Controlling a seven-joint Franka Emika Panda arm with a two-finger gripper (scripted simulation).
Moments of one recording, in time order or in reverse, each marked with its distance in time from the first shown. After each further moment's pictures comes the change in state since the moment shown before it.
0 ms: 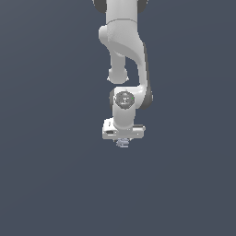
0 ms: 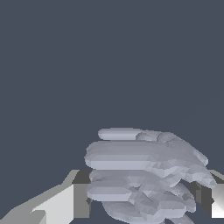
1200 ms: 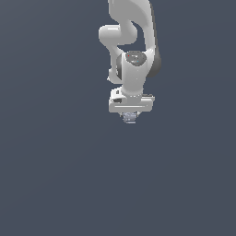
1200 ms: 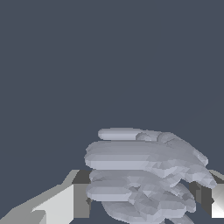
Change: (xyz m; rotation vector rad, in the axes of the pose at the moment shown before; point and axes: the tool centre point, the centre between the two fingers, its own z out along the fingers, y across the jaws) arm -0.083 -0.035 -0.103 0.000 0.000 0.000
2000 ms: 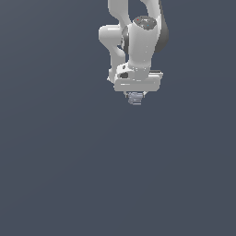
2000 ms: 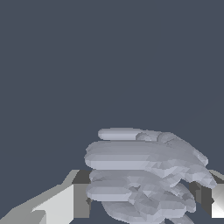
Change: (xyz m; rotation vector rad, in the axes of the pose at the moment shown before) arm -0.057 -0.026 -0.077 0.000 0.001 0.000
